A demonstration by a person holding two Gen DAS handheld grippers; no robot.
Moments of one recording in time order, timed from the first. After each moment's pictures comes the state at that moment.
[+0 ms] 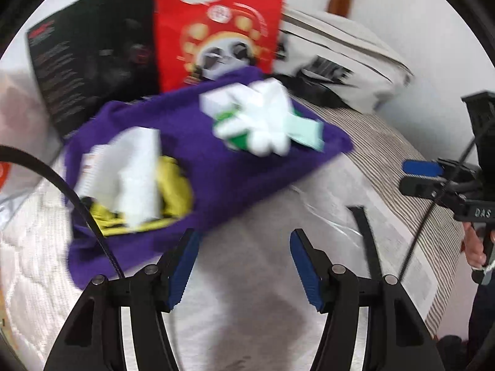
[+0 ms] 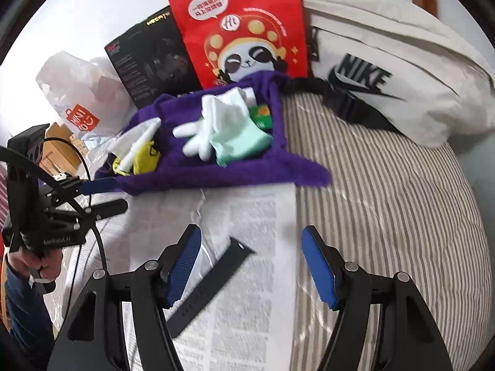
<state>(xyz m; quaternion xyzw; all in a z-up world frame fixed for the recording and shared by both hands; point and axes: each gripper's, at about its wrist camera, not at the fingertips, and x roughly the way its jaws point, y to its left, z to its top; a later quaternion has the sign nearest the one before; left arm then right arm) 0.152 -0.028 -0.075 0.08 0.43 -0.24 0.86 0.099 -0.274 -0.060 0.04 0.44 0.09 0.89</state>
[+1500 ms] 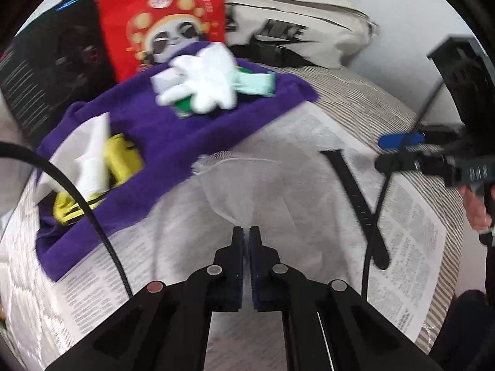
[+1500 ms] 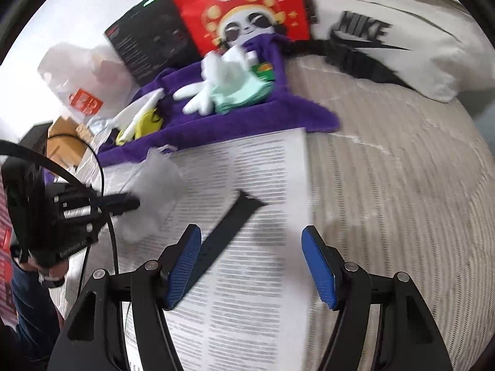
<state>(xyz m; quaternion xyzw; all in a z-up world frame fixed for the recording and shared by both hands) 0.111 -0.063 -0.109 0.16 0.44 -0.31 0.83 0.081 -0.270 -0.096 0.07 0.47 0.12 0.87</state>
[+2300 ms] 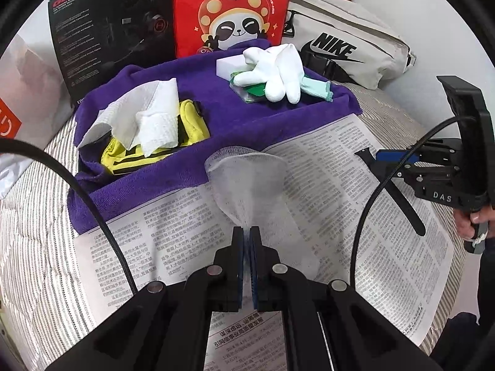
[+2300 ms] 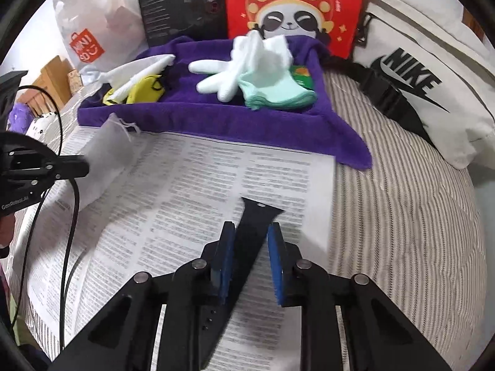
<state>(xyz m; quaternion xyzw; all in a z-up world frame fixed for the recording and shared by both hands) 0.121 -0.001 -0.109 0.09 0.45 -0.24 0.86 0.108 -0.234 -0.115 -0.08 0.47 0.11 0.87</state>
